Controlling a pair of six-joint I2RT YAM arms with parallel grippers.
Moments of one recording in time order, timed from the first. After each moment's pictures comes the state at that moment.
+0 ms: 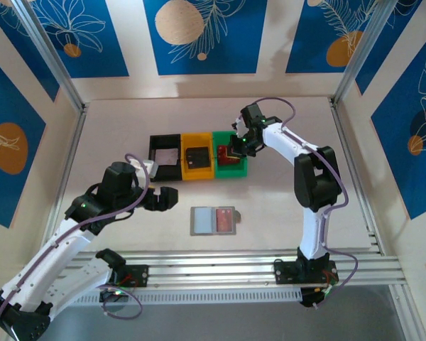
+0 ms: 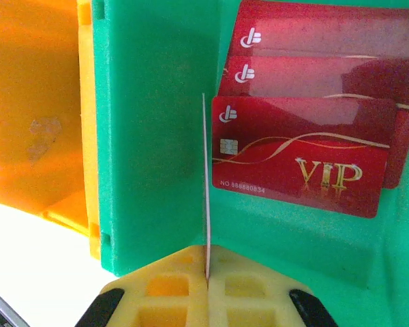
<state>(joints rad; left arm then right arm) -0.55 0.80 0.84 -0.76 0.22 -0.39 0.36 2.00 1.57 -0.75 -0.44 0.37</state>
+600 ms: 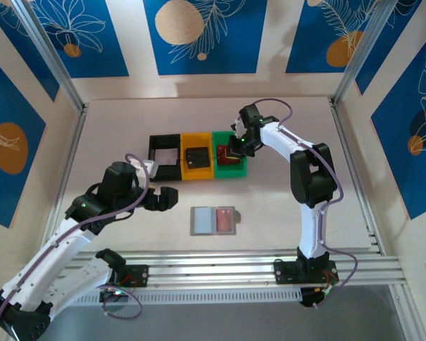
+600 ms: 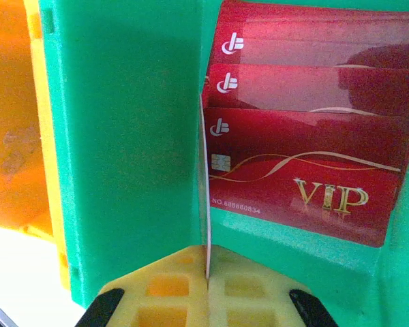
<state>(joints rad) -0.55 0.80 0.84 -0.76 0.22 -0.39 0.36 2.06 1.61 -0.76 -0.44 0.37</state>
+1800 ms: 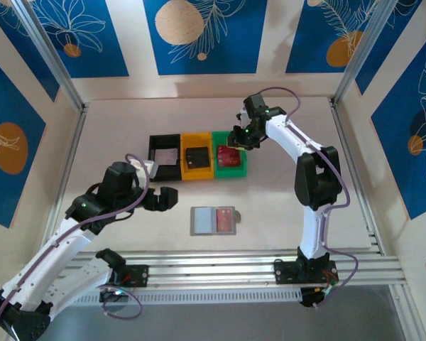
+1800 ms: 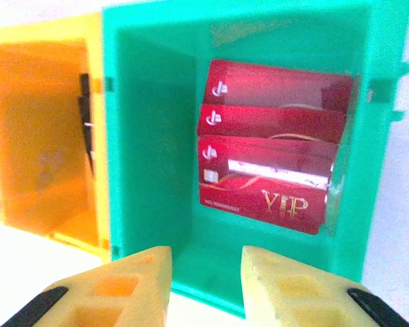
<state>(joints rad) -0.54 0.80 0.84 -0.77 0.21 -0.40 0.34 1.99 1.71 -0.87 -0.36 0.38</state>
